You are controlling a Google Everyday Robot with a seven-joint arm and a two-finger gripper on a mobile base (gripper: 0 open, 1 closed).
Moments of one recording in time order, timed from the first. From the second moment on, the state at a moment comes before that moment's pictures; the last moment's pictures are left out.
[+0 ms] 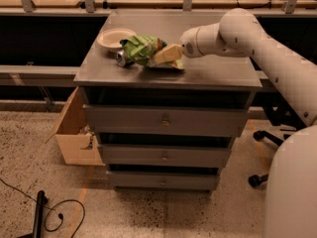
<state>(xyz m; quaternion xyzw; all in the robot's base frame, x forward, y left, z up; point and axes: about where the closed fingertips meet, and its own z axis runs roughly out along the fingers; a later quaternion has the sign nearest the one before) 0.798 -0.040 0.882 -0.38 0.75 0.21 0.49</state>
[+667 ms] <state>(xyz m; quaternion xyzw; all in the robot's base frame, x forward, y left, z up) 0.782 -0.067 0.880 -0.41 0.75 0.18 0.49</state>
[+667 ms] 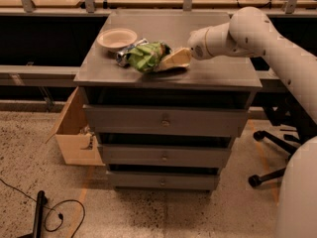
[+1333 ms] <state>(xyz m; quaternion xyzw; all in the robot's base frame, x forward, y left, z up) 0.774 -0.089 0.875 -0.45 0.74 0.15 0.48</state>
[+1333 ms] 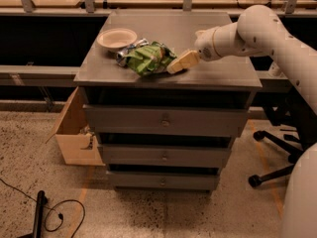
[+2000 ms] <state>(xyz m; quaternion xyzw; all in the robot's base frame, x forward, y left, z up) 0.768 -0.167 0.897 -0.33 0.77 0.14 0.52</state>
